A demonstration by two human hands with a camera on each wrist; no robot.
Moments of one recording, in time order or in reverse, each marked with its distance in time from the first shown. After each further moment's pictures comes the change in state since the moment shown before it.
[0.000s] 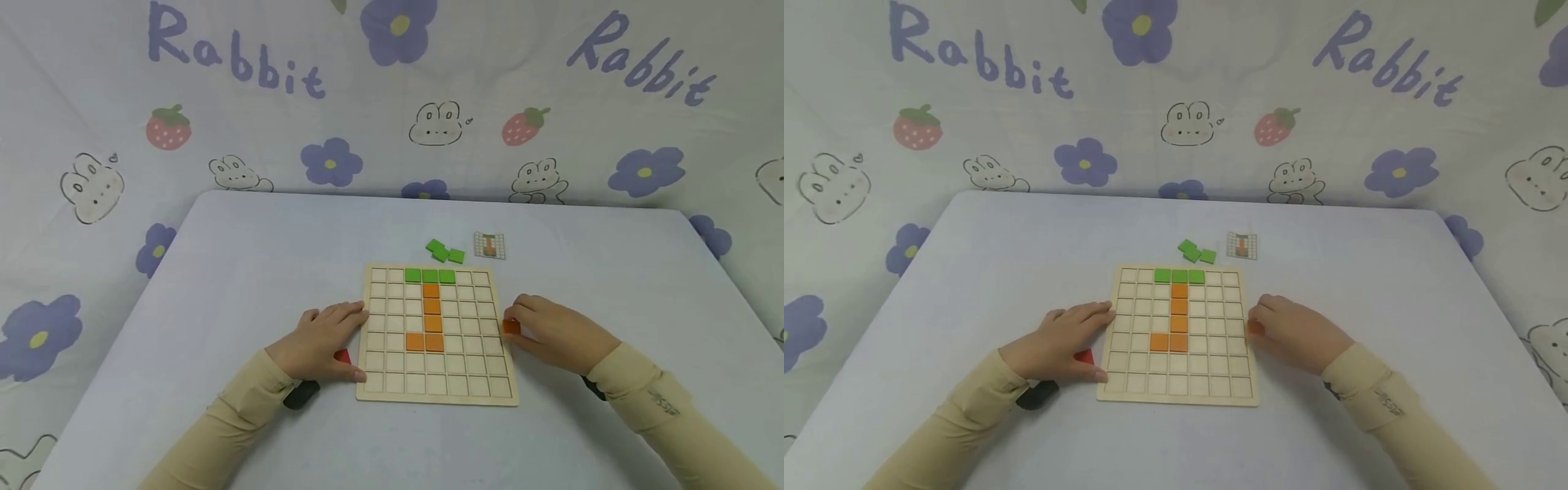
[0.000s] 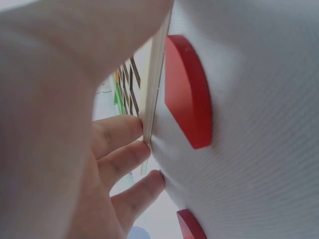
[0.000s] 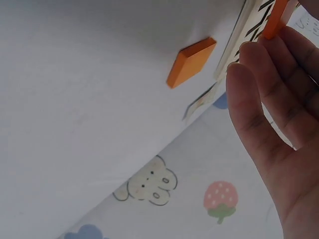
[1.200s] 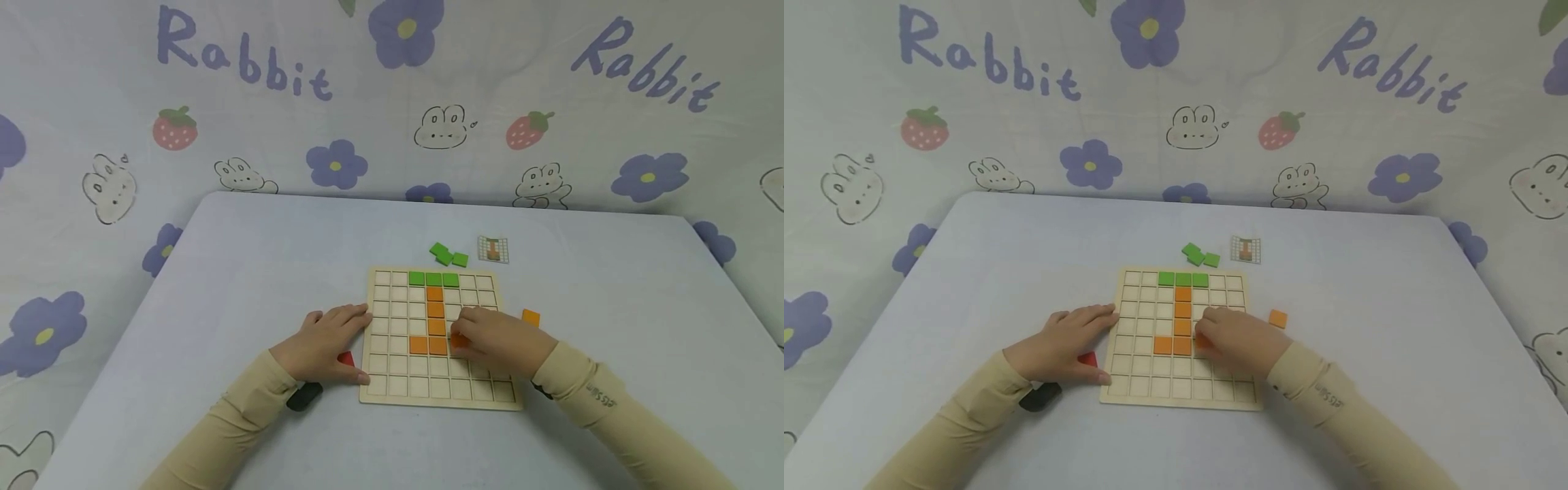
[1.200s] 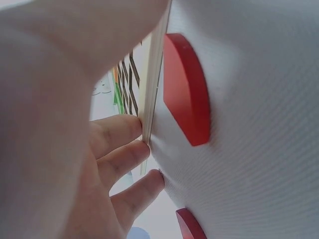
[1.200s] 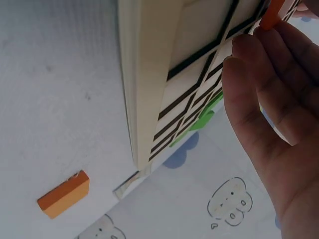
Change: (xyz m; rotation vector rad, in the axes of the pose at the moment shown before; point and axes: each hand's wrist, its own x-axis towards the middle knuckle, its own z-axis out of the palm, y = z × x) left_hand -0.002 -0.004 0.003 -0.005 0.014 0.013; right_hand 0.052 -0.047 0.021 0.073 -0.054 -0.161
